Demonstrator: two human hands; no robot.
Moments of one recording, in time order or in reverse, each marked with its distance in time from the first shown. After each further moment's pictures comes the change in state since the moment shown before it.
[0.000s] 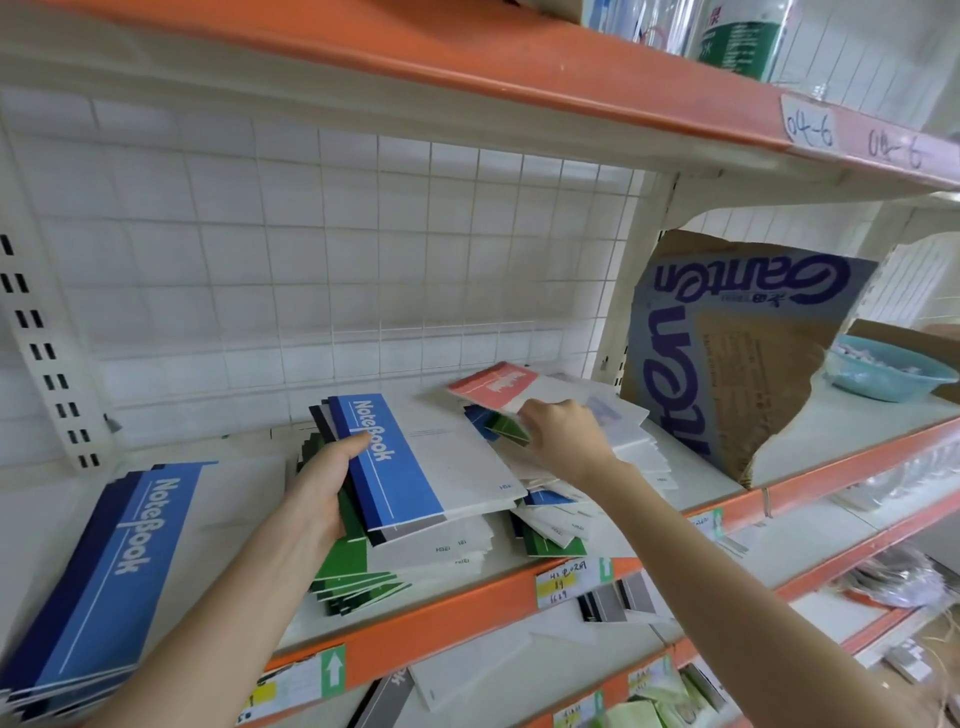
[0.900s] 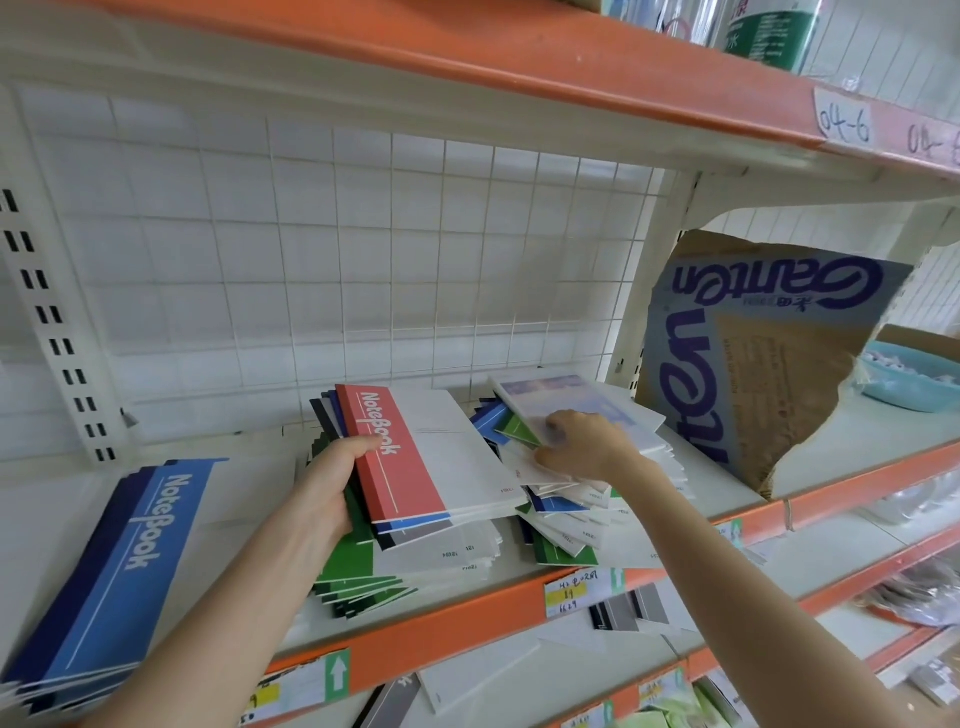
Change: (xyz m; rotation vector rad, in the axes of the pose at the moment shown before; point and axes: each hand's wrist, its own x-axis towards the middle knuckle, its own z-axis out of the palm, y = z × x) left_hand 0.006 0.003 0.000 0.022 0.003 -0.008; right_hand 0.009 0.015 -0.001 0.060 -0.331 0.177
